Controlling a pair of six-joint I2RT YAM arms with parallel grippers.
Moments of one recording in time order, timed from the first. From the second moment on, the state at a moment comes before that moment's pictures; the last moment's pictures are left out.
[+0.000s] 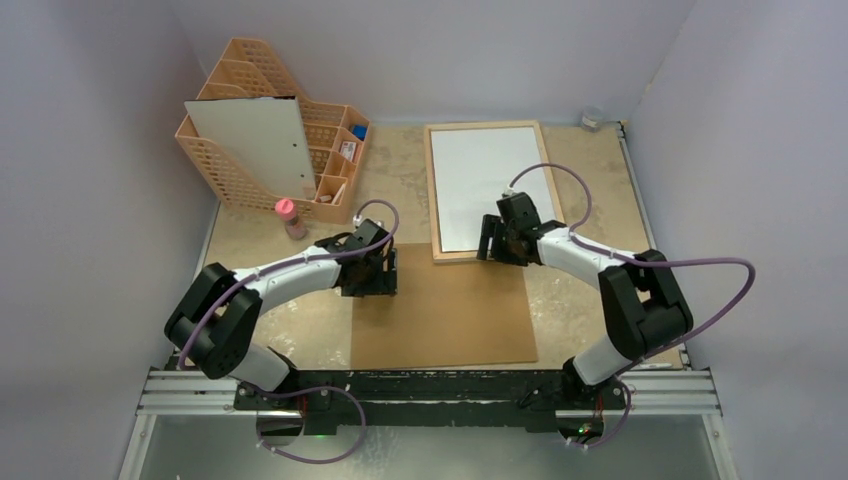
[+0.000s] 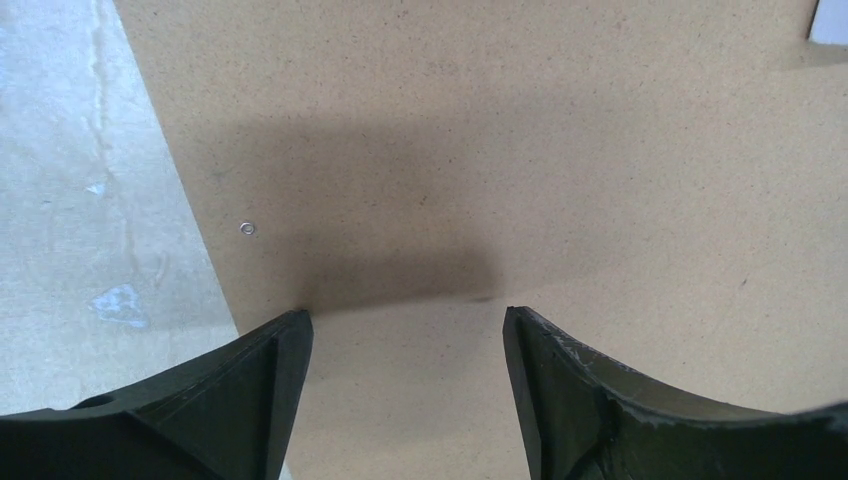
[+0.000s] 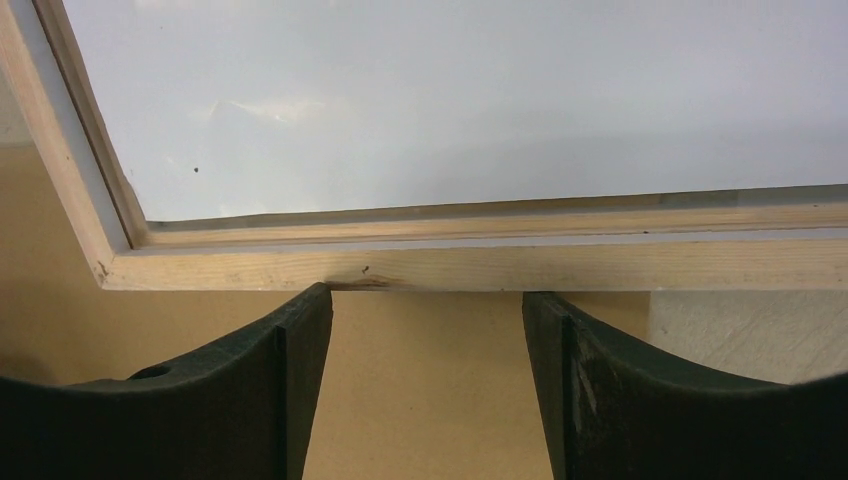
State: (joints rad) left arm -0.65 1.49 0.81 -0.48 -0.10 -0.65; right arm 0.41 1.56 0.85 -0.31 0.03 0.54
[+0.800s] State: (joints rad) left arm -0.44 1.30 0.64 -0.55 0.02 -0.76; right arm 0.26 1.34 0.70 -0.59 0.13 0.73
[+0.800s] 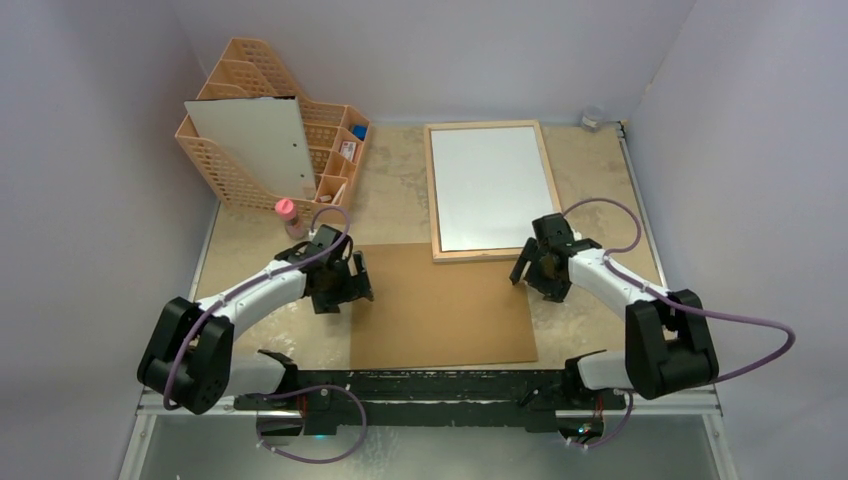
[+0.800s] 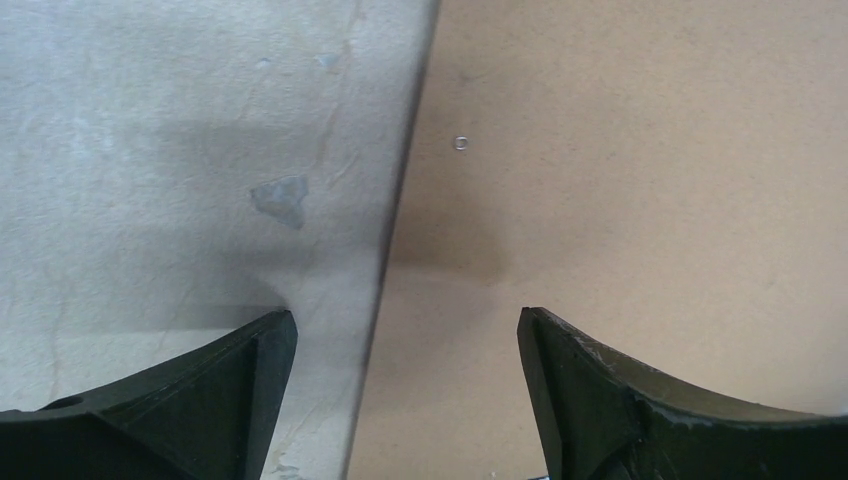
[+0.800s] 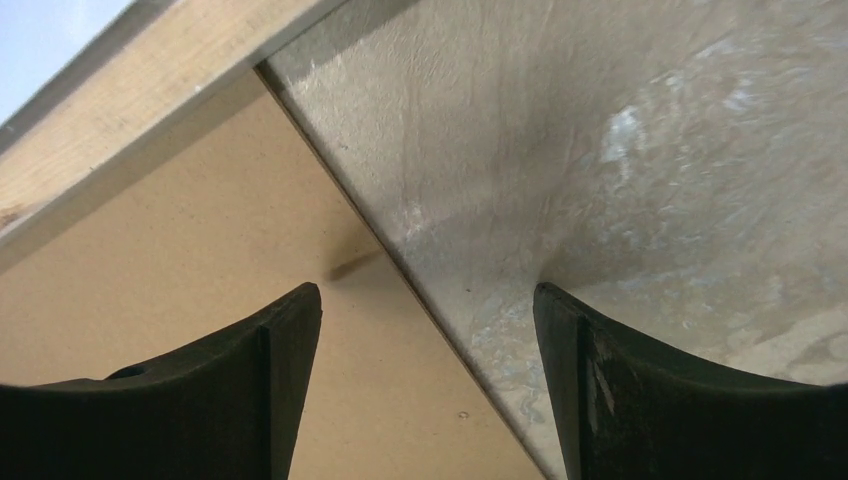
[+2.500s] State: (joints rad) left arm -0.39 1.03 0.86 -0.98 0.33 -0.66; right arm 0.25 1.39 0.52 0.03 -0.46 0.38
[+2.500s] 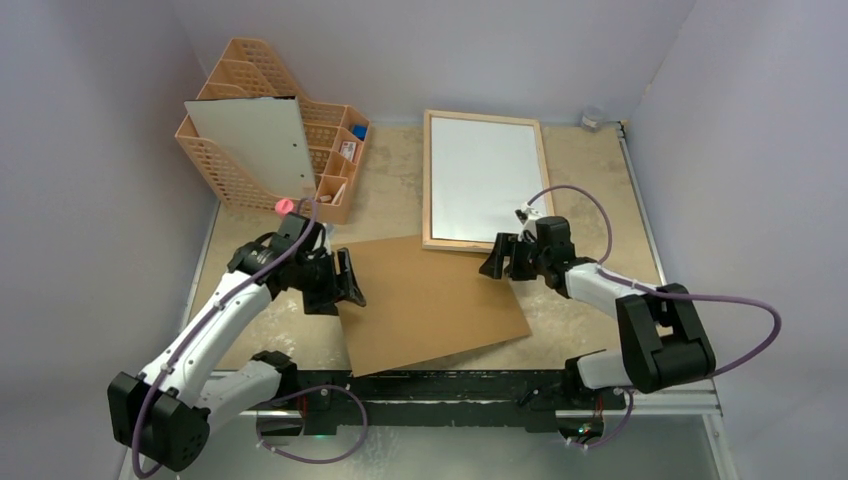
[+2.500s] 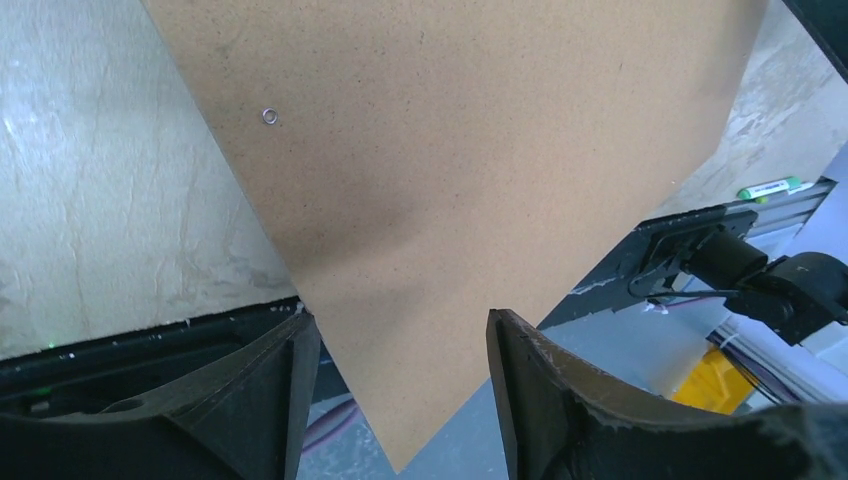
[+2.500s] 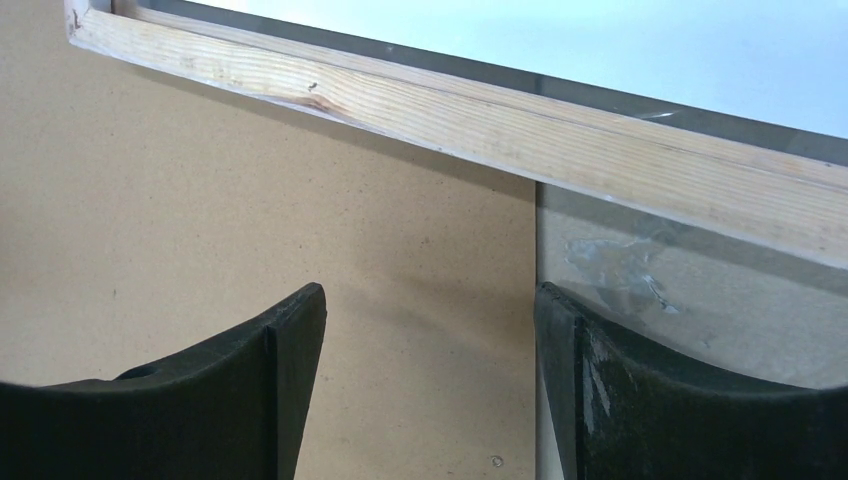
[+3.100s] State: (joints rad) left arm -0.39 0.85 0.95 -1.13 0.09 -0.78; right arm 0.39 1.44 0.52 0.16 -0.48 0.45
